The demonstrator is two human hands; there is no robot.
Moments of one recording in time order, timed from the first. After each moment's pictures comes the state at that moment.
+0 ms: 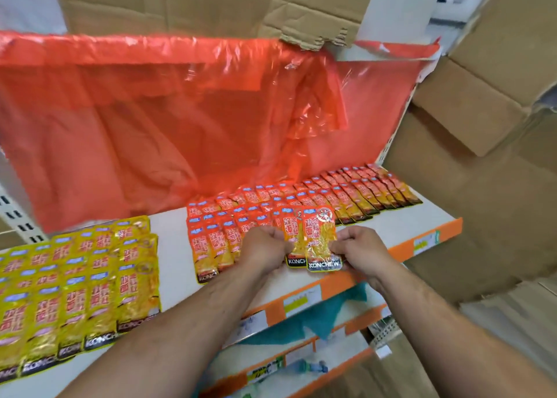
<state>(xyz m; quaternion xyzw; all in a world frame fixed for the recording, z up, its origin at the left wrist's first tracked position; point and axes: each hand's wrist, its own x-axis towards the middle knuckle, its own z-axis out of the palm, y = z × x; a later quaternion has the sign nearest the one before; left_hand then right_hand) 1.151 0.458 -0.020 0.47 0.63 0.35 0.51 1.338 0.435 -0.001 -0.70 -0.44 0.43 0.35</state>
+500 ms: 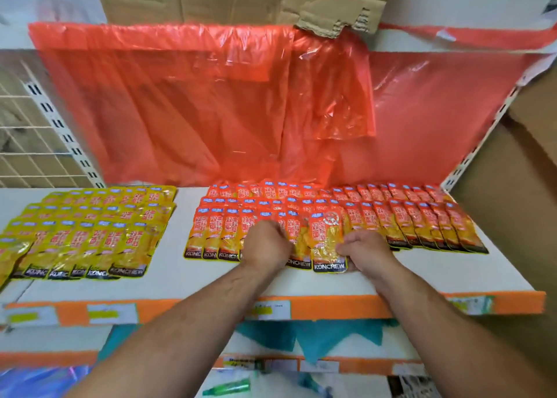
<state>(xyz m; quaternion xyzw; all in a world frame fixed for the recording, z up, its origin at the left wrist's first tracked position) 1.216 0.481 -0.030 0.46 0.80 0.31 0.25 1.404 0.528 -0.031 -0.60 -0.58 0.50 0.24</state>
